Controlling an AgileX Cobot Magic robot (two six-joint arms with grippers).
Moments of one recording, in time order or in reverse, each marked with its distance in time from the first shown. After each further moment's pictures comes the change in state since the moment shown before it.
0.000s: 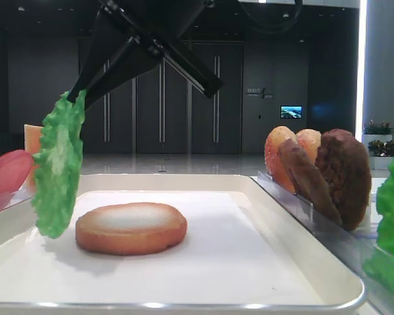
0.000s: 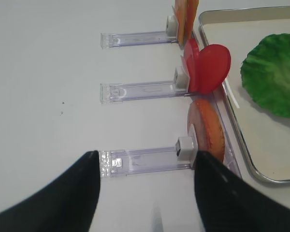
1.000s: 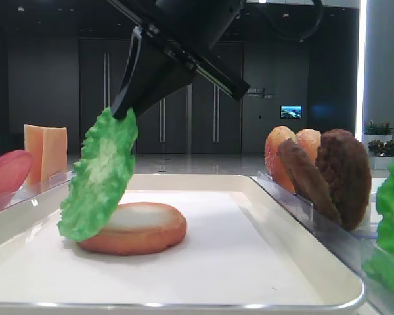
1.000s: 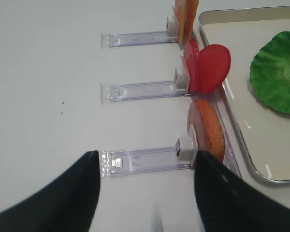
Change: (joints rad) left arm 0.000 0.000 0.000 0.000 0.000 0.000; right arm -0.054 0.000 0.000 -0.133 0.032 -0.041
